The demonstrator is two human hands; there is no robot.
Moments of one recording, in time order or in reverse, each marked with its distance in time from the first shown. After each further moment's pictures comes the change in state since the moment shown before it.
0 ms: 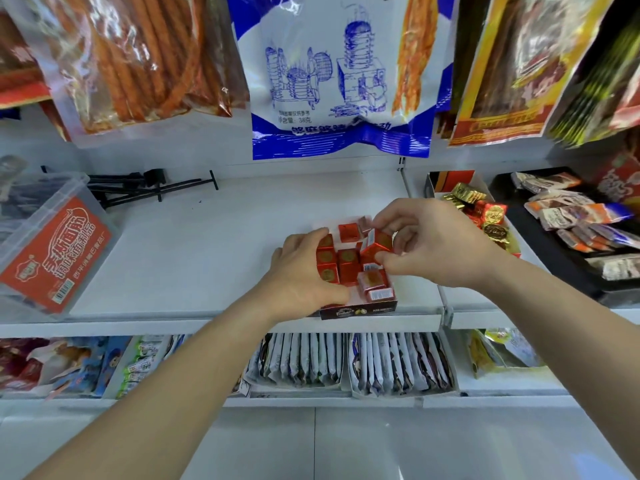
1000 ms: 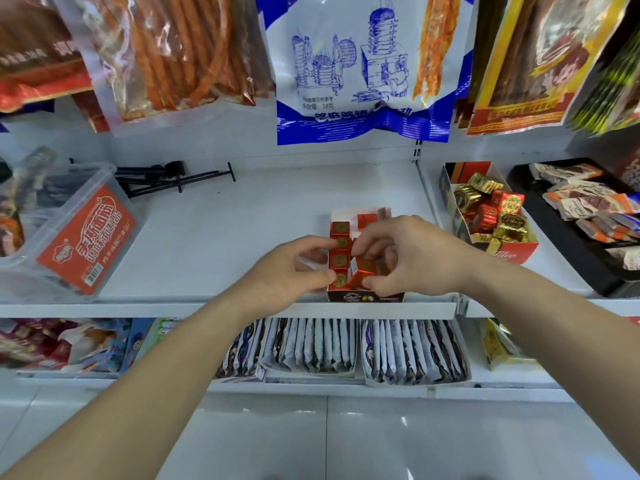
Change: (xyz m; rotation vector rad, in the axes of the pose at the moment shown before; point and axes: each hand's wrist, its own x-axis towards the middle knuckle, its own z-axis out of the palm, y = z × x) left_hand -0.023 -0.036 -0.018 -0.307 -0.056 0.048; right_hand -0.003 -0.029 0.027 0.019 -0.293 -0.014
